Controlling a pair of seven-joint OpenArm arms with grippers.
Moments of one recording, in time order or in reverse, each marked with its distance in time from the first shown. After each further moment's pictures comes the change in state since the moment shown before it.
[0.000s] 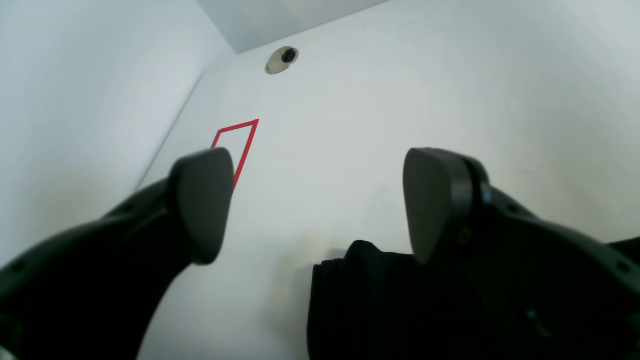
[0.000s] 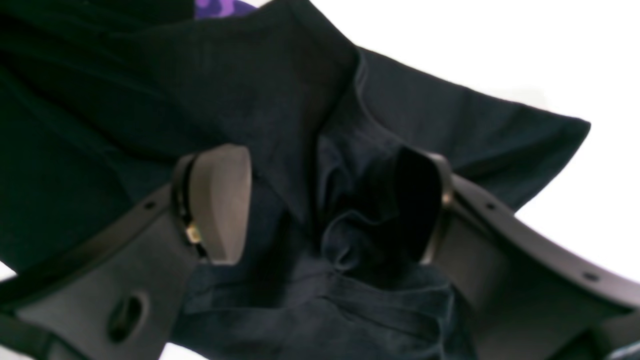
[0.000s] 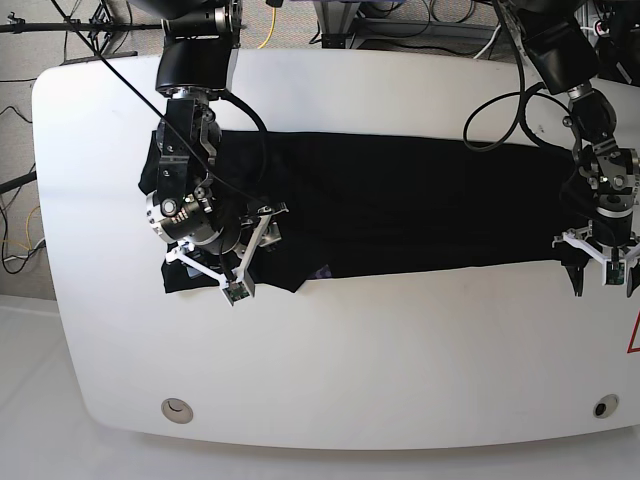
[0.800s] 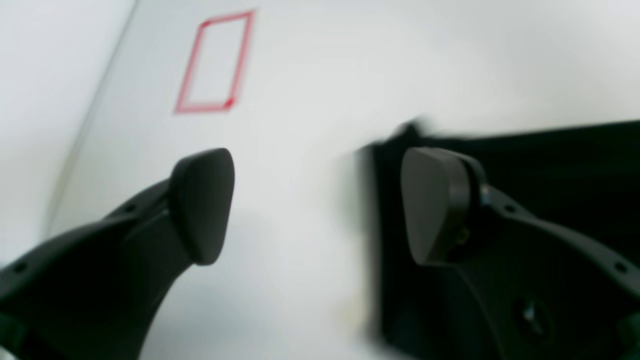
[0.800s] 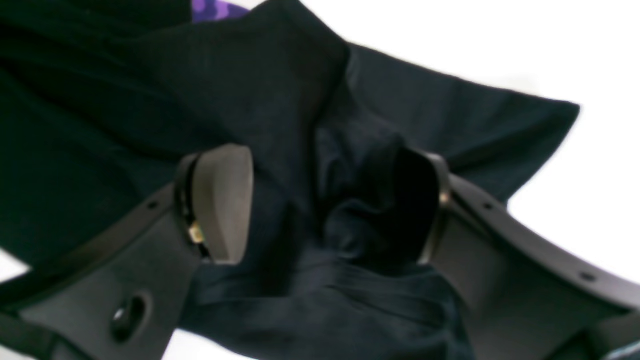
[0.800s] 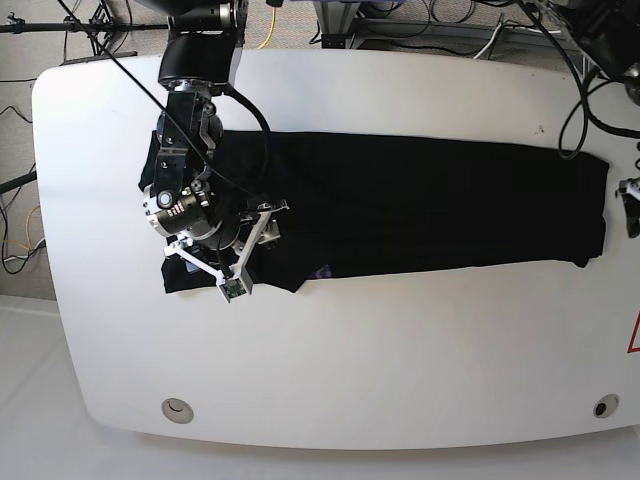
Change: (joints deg) left arm 4.4 -10.9 -17.3 -3.4 -18.6 -19.6 20.0; right arm -1.2 -1.3 2.0 3.0 0.9 0.2 -1.8
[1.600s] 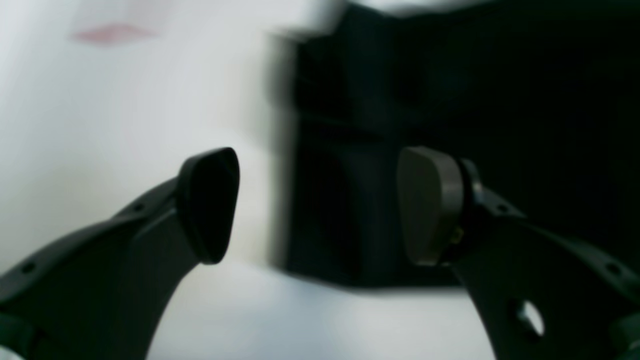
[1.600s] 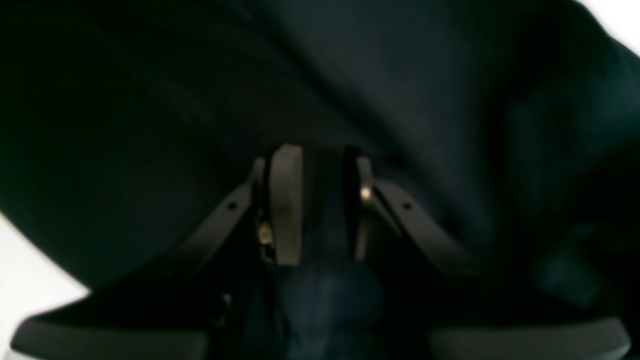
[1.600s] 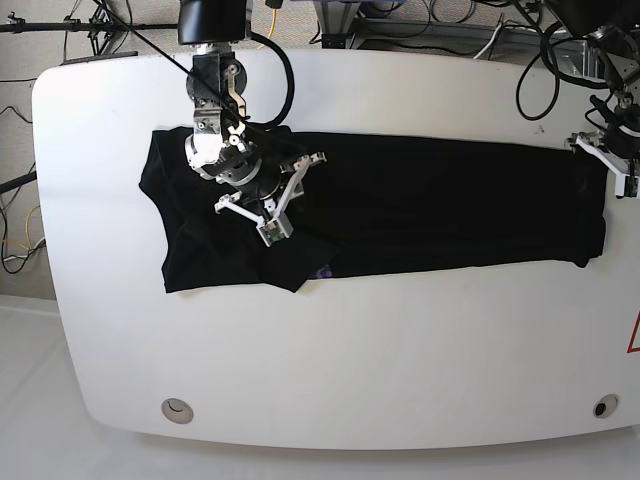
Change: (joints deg) left arm 9.5 6.1 3.1 -0.2 4.6 -1.2 -8.7; right arm -10.4 -0.8 -5.1 -12.5 -2.7 0.7 24.2
